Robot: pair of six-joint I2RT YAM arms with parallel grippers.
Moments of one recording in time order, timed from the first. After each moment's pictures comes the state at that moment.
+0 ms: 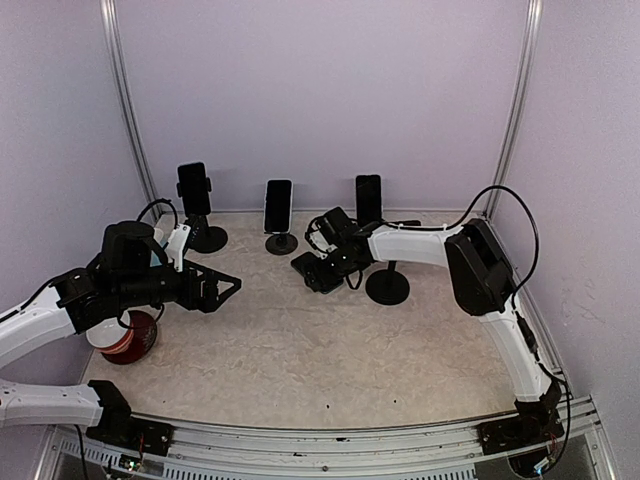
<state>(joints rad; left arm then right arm) -0.66 0.90 0.73 -0.31 0.12 -0.25 0.74 2.44 1.97 -0.45 0.02 0.12</state>
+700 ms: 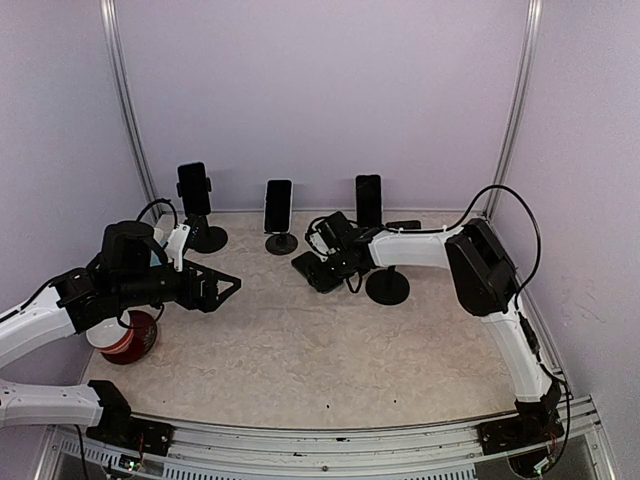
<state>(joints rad) -0.65 0.90 0.73 -0.31 0.12 -0.25 0.76 2.42 1.90 -0.37 0.08 0.09</state>
